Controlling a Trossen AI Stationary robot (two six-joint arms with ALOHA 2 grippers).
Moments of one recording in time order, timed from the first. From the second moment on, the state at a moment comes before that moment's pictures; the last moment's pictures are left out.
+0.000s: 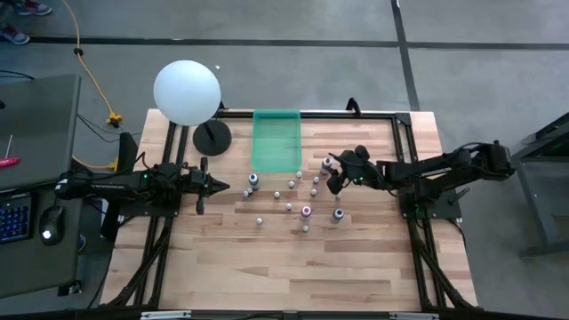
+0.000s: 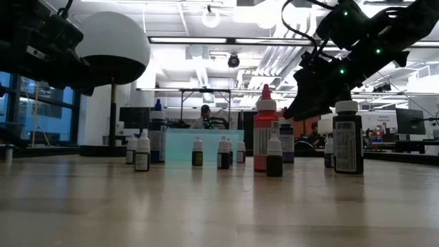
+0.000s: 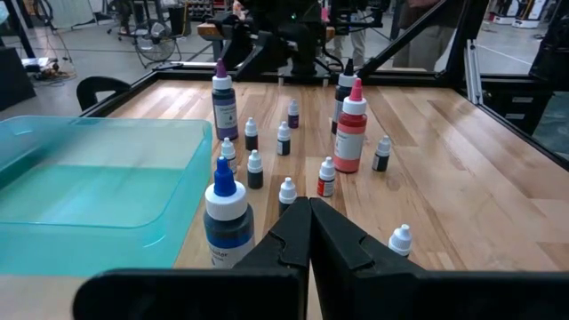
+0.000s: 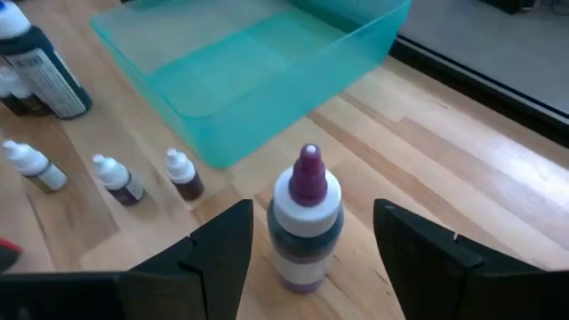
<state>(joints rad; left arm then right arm) 0.02 0.17 0.03 0.00 -0.02 -0.01 -0.10 1.26 0.44 0.20 0.50 0.38</state>
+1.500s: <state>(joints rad) 0.02 0.17 0.03 0.00 -0.02 -0.01 -0.14 1.43 0.44 0.41 0.46 0.38</state>
